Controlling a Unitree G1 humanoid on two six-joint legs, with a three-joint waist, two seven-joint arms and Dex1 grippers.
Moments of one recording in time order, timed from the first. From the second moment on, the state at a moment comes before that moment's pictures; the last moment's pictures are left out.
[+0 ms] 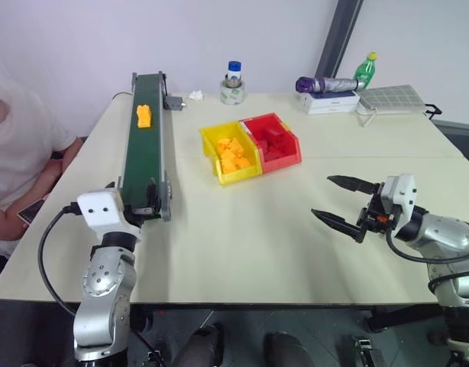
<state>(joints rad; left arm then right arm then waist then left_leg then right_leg) -0.05 0.11 0.22 -0.49 -0.21 0.29 -0.01 -0.21 -0.71 -0.23 -0.07 0.51 0.08 1.07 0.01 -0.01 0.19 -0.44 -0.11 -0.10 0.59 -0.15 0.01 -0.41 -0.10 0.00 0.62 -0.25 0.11</state>
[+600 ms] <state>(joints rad) -0.17 0.15 0.26 -0.42 -0.24 0.38 0.02 -0.21 -0.71 -0.23 -0.07 0.51 0.08 1.06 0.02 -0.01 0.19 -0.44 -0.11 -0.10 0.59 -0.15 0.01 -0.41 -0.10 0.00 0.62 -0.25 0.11</state>
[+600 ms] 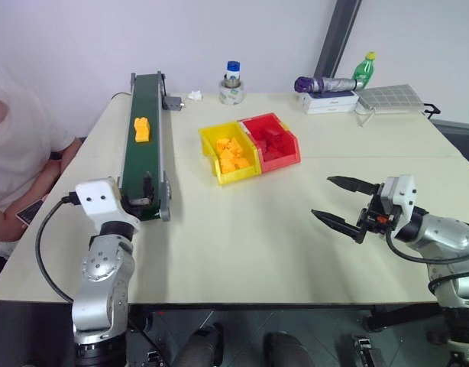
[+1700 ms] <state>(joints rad) -0.63 0.35 0.29 0.02 -0.27 0.73 -0.01 -0.17 -0.70 -0.22 -0.11 0.51 0.08 1.03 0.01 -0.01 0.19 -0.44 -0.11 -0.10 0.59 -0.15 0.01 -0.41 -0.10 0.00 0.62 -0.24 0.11</state>
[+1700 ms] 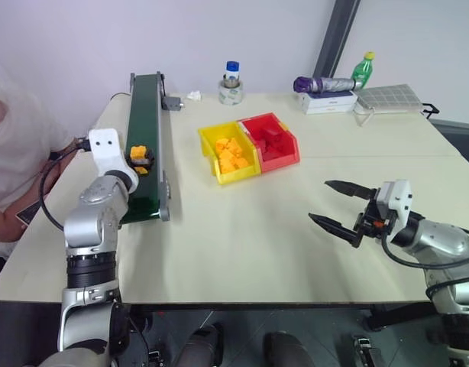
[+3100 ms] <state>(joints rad) -1.18 -0.03 0.13 0.89 -0.16 0.04 -0.02 -0.12 -0.71 -0.25 -0.17 0.52 0.09 0.97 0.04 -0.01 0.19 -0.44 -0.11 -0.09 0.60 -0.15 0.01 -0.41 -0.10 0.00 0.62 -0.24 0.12</state>
